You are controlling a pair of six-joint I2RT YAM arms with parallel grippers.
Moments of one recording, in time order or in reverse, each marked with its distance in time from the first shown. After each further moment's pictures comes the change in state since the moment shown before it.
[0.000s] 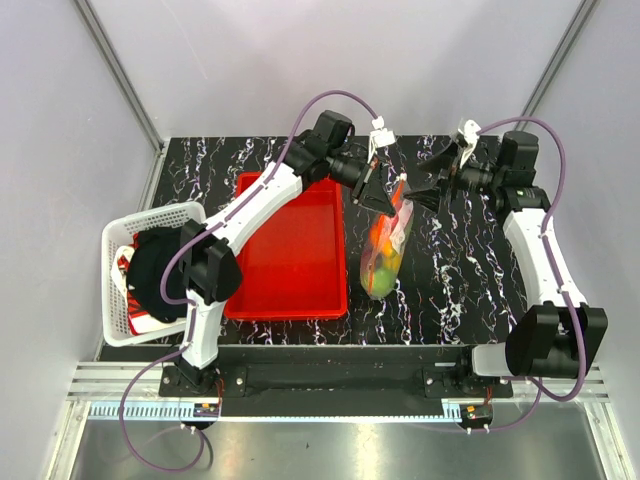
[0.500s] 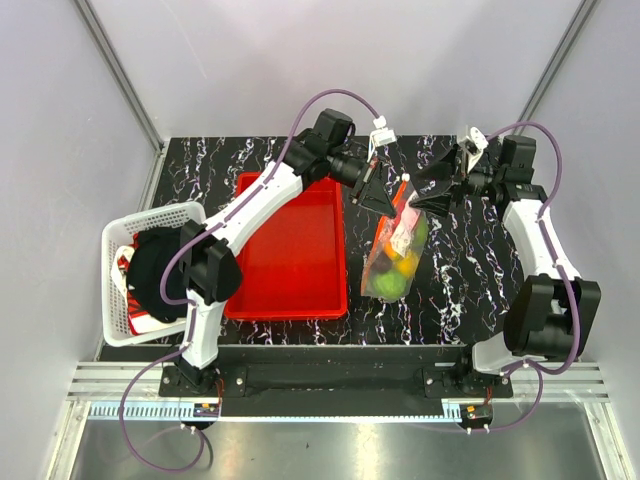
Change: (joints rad) left arm -0.004 0.000 0.026 -0.003 0.082 -0.013; right arm -0.064 0.119 -0.014 -0.002 -0.275 -0.110
